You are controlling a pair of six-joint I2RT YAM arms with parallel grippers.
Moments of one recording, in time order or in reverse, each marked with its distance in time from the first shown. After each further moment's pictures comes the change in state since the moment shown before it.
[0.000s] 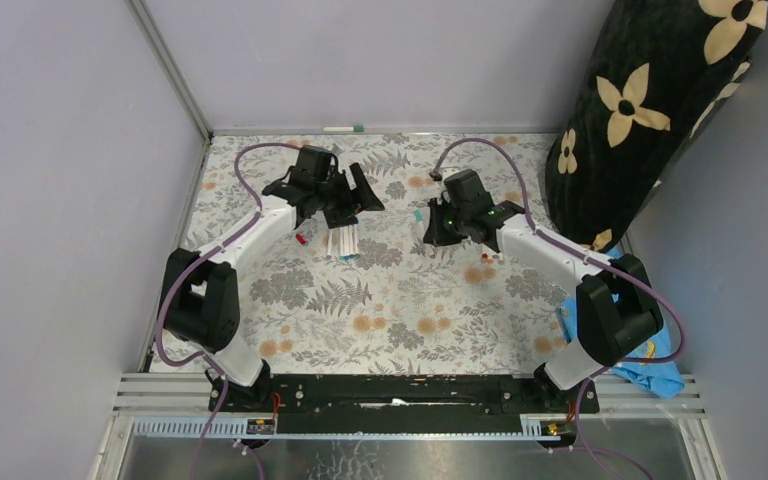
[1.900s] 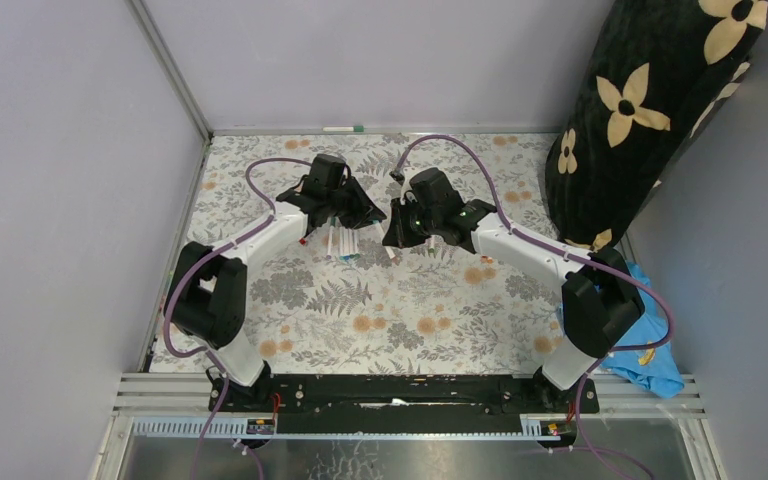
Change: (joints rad) left arm -0.068 0.043 -0.054 0.136 -0.017 -0.233; right arm 0.181 0.082 0.144 0.058 -0.111 0.072
